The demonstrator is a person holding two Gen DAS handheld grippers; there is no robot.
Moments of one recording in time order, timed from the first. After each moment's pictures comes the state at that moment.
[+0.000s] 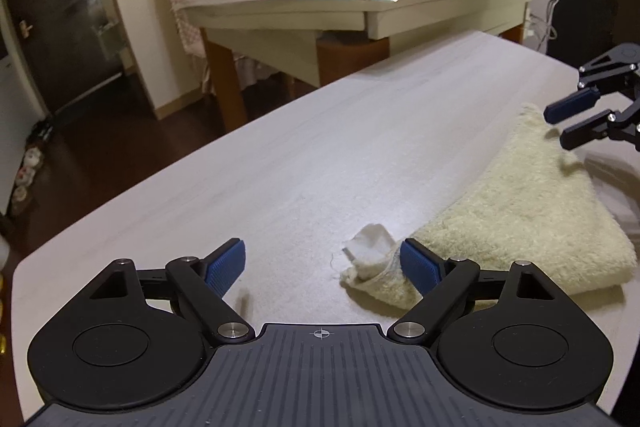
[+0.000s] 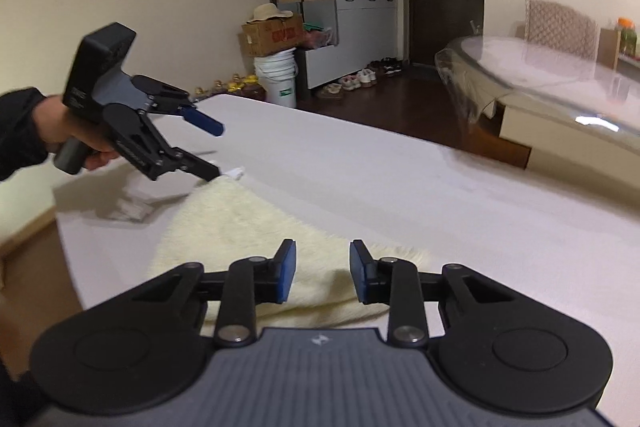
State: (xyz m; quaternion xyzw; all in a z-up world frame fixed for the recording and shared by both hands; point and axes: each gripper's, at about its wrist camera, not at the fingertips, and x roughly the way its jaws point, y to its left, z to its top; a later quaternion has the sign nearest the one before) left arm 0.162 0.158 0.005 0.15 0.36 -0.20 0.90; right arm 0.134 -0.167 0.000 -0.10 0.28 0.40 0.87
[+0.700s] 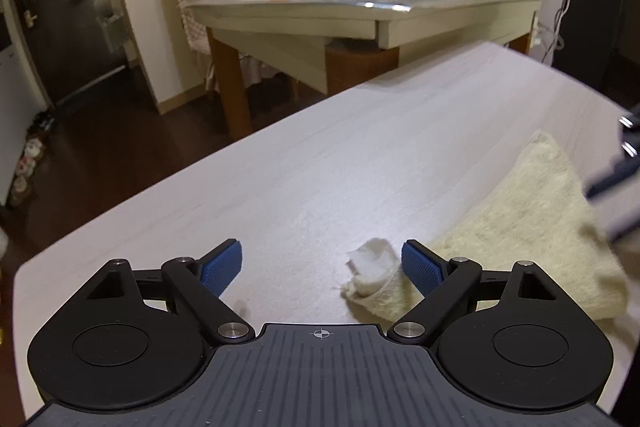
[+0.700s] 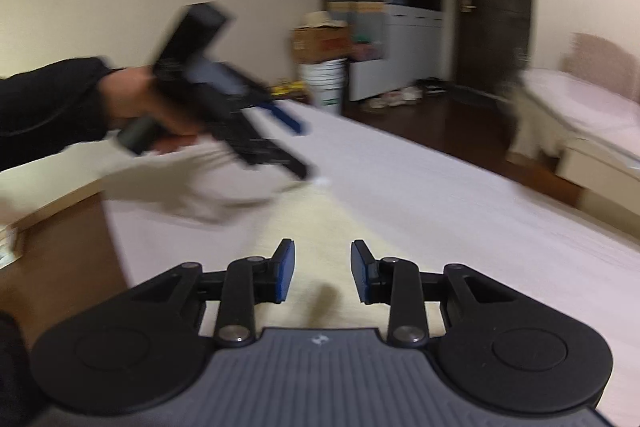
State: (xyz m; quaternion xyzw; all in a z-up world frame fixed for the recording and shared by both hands) left arm 0.170 0.159 0.013 0.14 0.36 -0.19 0.90; right arm 0.065 -0.127 0.009 -0.13 0.25 0.49 0.83
